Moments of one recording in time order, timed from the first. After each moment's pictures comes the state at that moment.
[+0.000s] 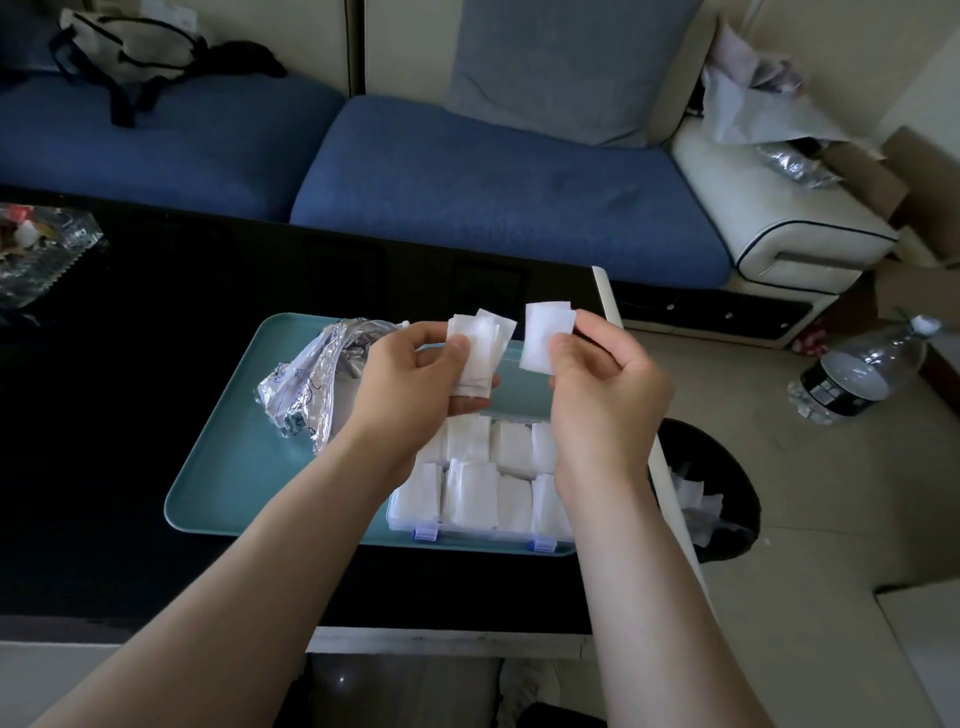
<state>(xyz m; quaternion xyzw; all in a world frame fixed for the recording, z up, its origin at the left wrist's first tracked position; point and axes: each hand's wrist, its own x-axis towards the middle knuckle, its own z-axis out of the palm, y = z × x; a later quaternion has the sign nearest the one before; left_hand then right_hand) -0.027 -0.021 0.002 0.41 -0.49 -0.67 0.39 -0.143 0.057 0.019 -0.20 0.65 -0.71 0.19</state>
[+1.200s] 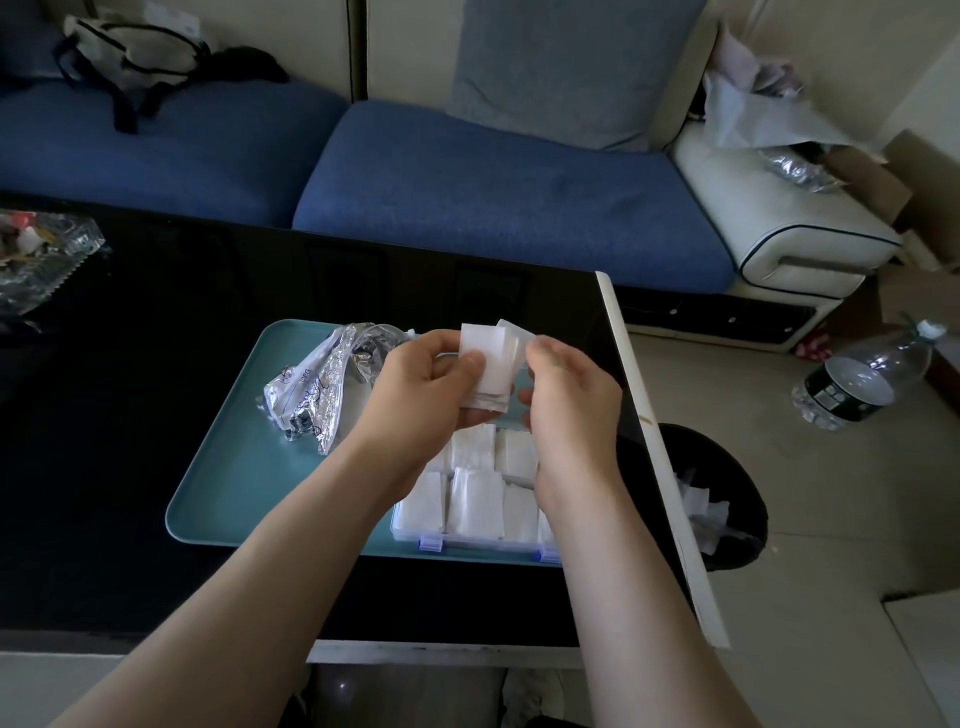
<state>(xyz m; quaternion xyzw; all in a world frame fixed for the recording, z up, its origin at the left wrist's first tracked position) -0.025 -0.023 0.000 0.37 -0.52 -0.69 0.35 -0.133 0.038 0.009 -0.16 0.68 -0.66 0.30</state>
